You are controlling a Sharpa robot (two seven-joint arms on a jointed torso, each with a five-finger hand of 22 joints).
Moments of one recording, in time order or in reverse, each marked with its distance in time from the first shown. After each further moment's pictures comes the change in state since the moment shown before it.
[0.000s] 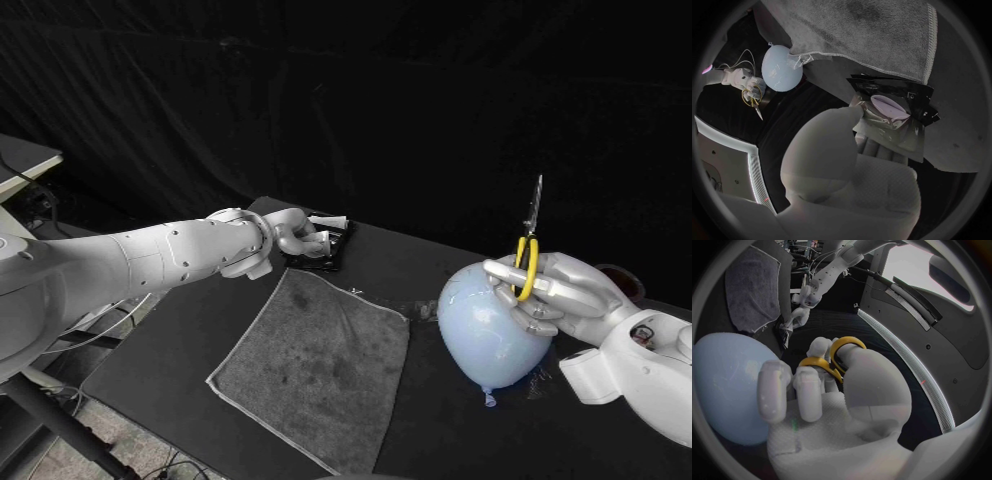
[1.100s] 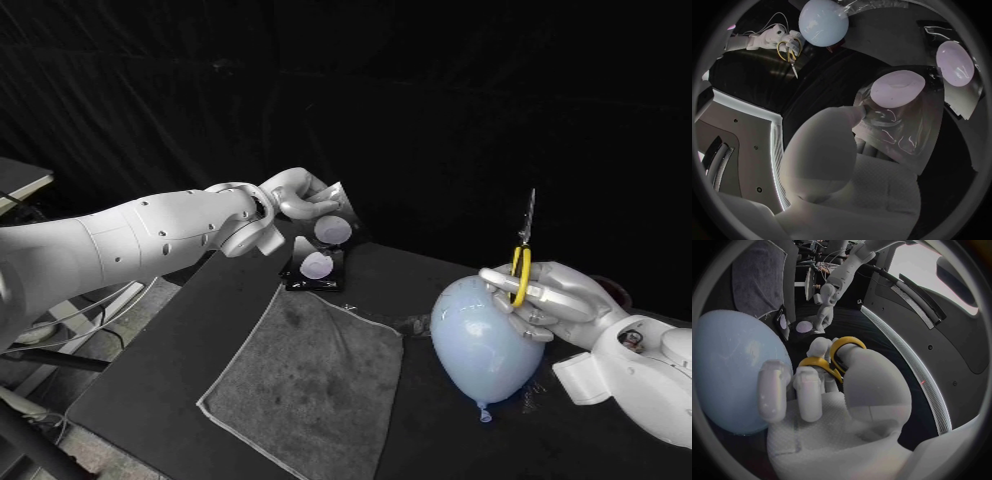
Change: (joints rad) left arm 0.175 -0.051 0.015 0.152 0.274 -0.018 0.146; left_hand 0.048 -0.064 0.107 -0.075 -0.002 0.028 -0.020 0.064 0.037 0.109 -0.029 0.000 0.000 0.082 -0.032 0.029 0.012 -0.017 0.236 0.002 0.097 0.039; right arm -0.002 0.022 -0.001 -0.070 -0.001 -0.020 0.003; right_hand 0.000 0.000 0.001 -0.001 -0.003 -0.004 0.000 -0.007 0.002 0.000 0.000 0.004 0.000 0.004 0.000 0.000 0.000 0.000 0.001 -0.001 -0.011 0.000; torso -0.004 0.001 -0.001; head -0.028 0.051
